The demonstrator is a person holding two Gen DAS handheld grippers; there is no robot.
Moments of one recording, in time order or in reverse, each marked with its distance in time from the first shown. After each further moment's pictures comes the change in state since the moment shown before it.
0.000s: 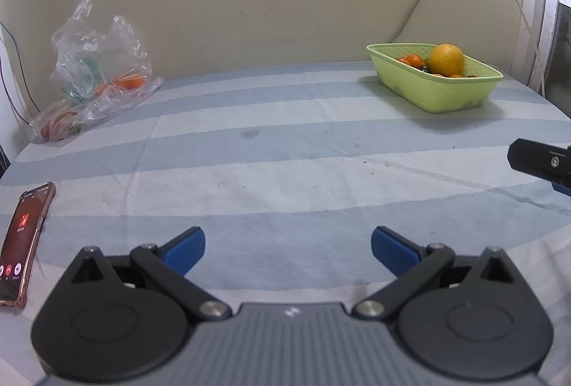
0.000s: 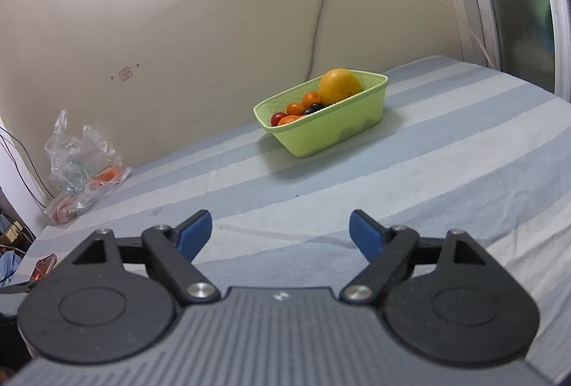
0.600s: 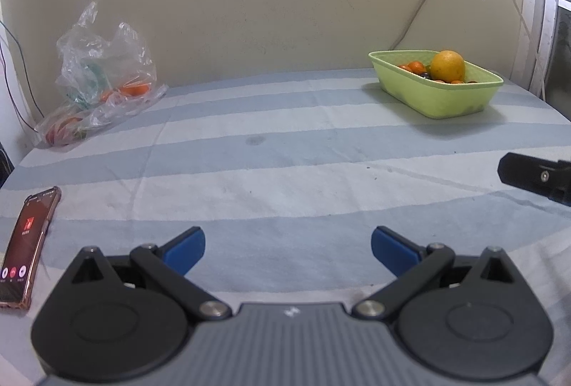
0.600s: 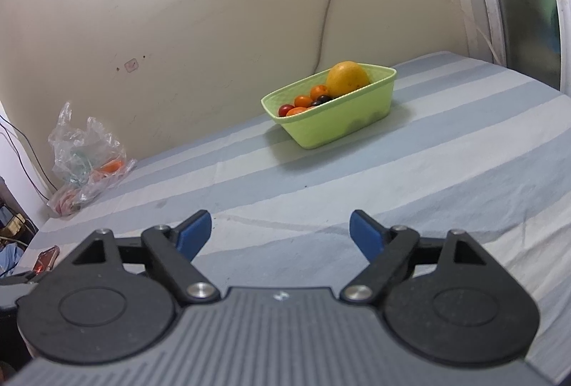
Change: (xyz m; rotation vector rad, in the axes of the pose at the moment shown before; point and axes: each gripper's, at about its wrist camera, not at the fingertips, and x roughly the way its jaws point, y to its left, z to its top) left arm -0.004 0.000 -0.002 -0.001 -0.028 0.009; right arm 0.002 0.006 -0.004 -0.010 0.018 0.012
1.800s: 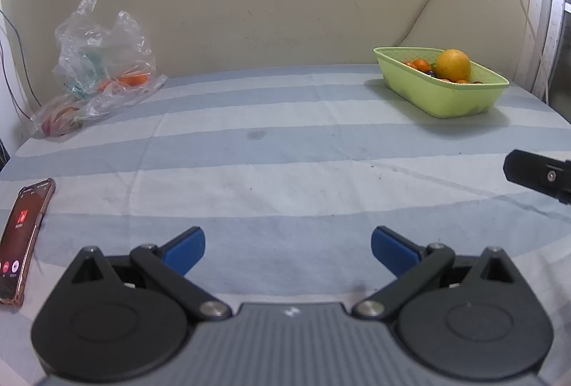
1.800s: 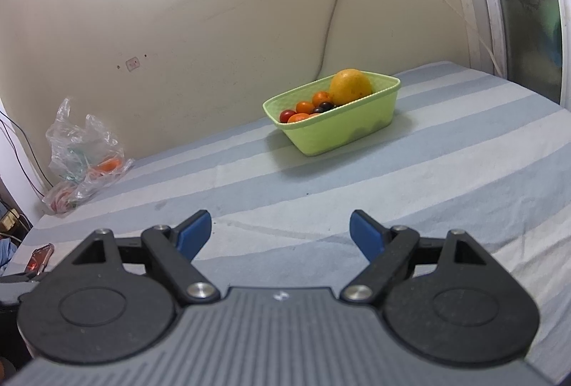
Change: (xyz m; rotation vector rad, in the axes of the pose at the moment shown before) left arm 0.009 0.004 0.001 -0.025 0.026 -0.008; right arm 0.000 0.009 0.000 -0.028 -0.014 -0.024
